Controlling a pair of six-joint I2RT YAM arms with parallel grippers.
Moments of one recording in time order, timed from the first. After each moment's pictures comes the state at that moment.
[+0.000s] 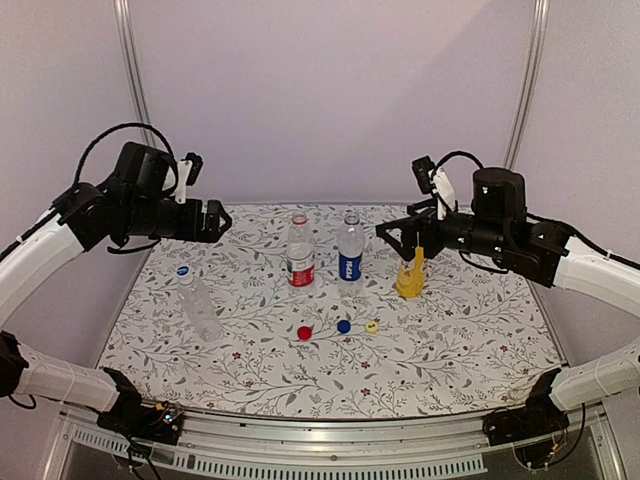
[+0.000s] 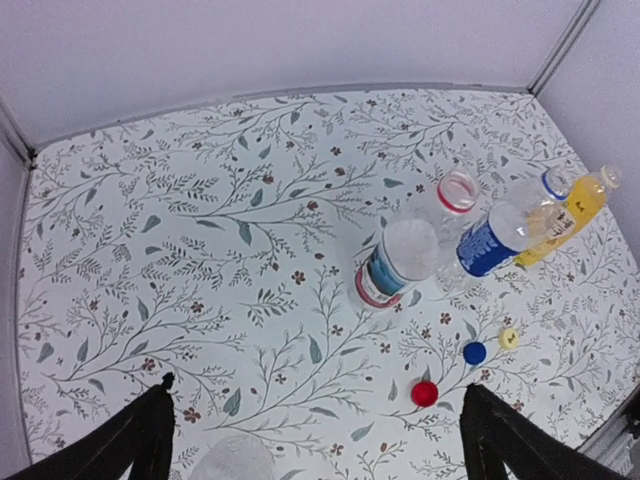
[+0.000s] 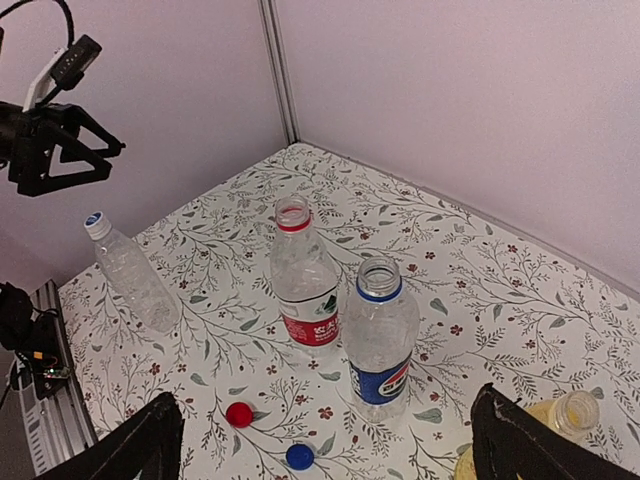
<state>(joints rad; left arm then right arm) -0.61 1.16 1.28 -0.75 -0.16 -0.30 0.75 1.19 1.01 -0.10 -0.10 0.11</state>
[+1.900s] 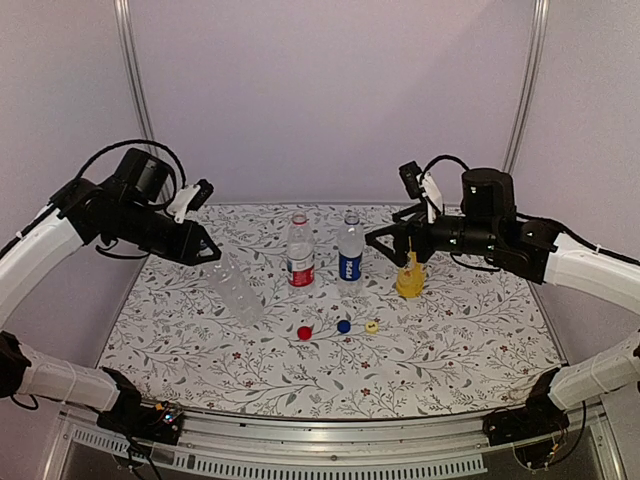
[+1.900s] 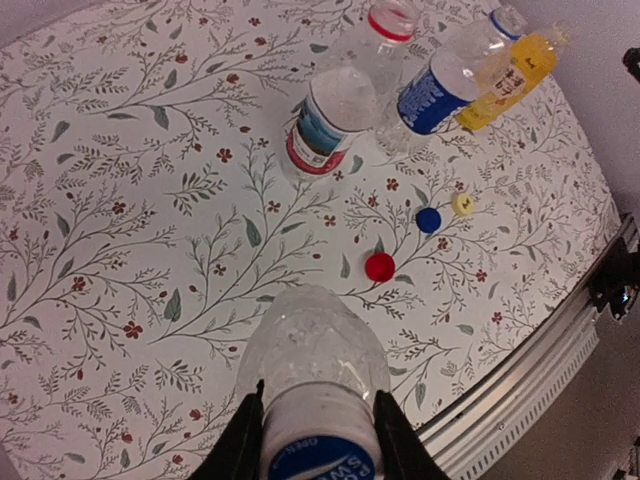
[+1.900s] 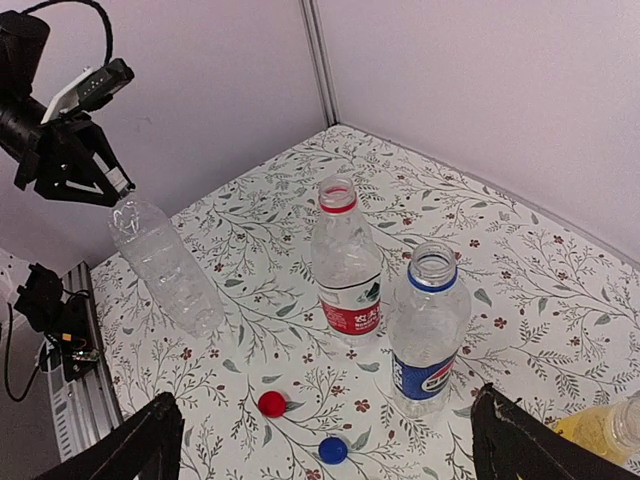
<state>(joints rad) -0.53 1.17 1.27 -1.01 0.16 -0.22 0.75 1.24 1.00 -0.09 -0.20 0.13</state>
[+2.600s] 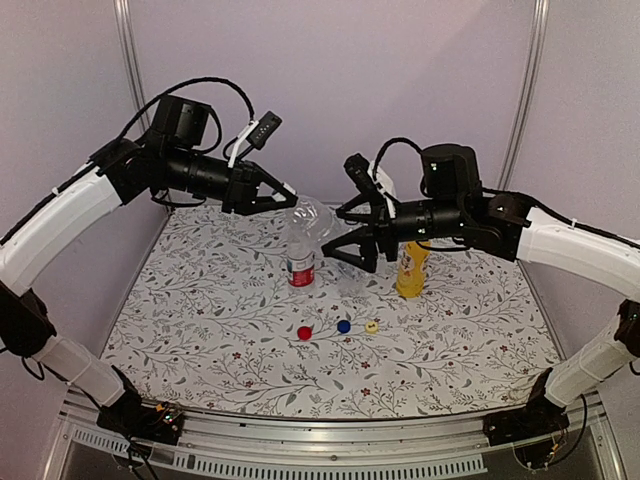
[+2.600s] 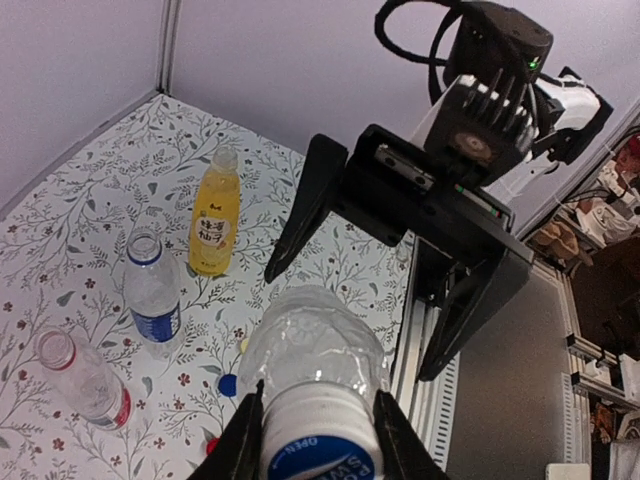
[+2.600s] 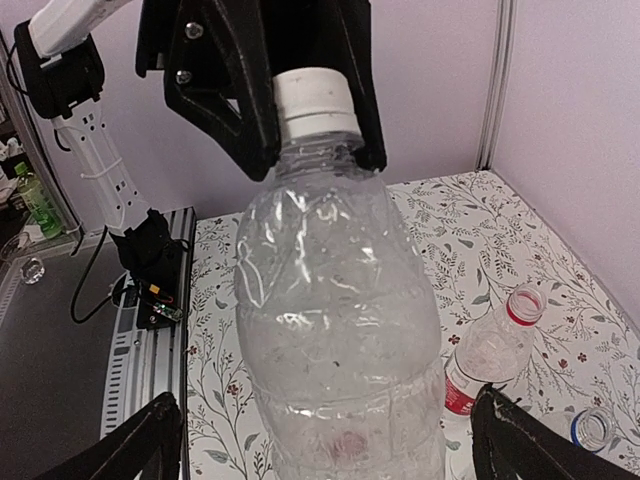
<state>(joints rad) -0.66 1.44 1.61 -0.70 0.67 -0.02 0.87 1.44 1.29 -0.16 -0.47 -0.07</state>
